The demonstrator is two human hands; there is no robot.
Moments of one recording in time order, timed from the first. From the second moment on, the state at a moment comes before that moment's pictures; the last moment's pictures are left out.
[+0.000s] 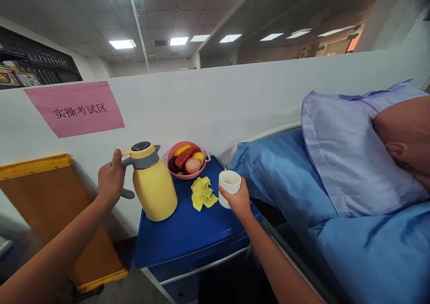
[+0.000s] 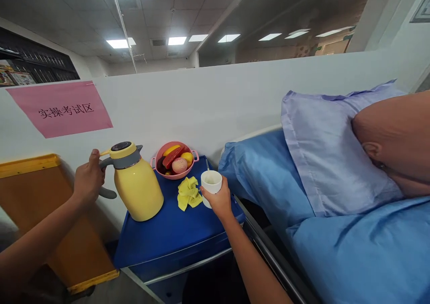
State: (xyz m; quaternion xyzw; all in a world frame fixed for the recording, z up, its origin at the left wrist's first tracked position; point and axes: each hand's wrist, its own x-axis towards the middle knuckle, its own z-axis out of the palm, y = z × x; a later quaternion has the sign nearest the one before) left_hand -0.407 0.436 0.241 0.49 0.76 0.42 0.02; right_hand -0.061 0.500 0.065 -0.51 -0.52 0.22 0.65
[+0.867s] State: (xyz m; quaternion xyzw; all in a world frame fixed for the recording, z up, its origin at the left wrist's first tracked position) left_hand -0.351 0.411 0.141 0.50 0.56 0.62 -0.21; right_hand -0.049 0.530 0.063 -0.53 -0.49 0.22 0.66
